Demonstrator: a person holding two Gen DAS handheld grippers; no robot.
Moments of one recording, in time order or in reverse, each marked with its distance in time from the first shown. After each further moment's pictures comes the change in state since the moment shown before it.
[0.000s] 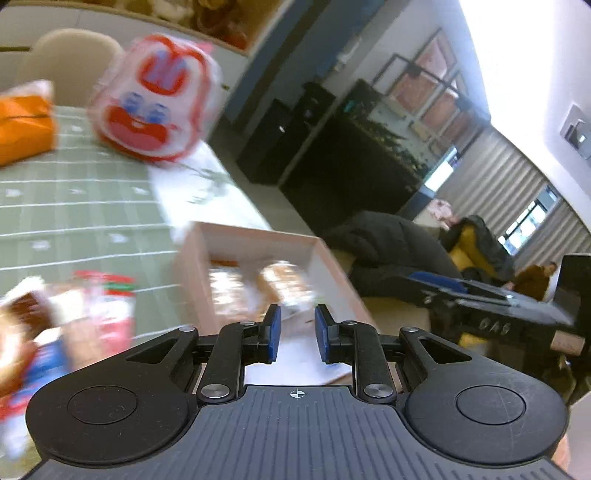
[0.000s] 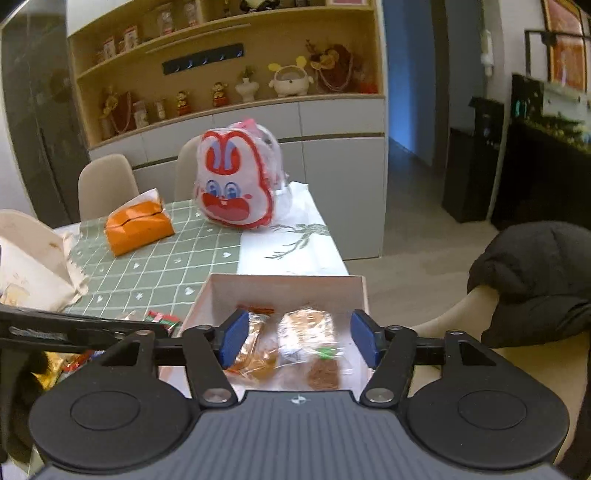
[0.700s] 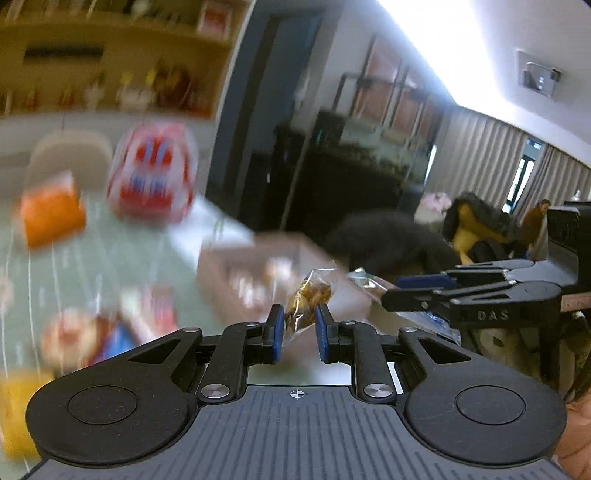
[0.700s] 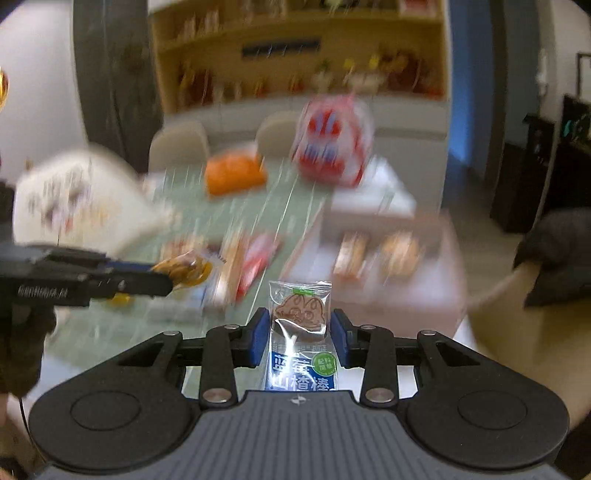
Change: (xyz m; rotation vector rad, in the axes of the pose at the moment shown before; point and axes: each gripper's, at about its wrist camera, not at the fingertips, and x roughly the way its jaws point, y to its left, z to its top) left arm -0.099 -0.069 -0.064 0.327 -0.166 0.061; right arm -0.093 0.062 -0.078 -0.112 -0.033 0.145
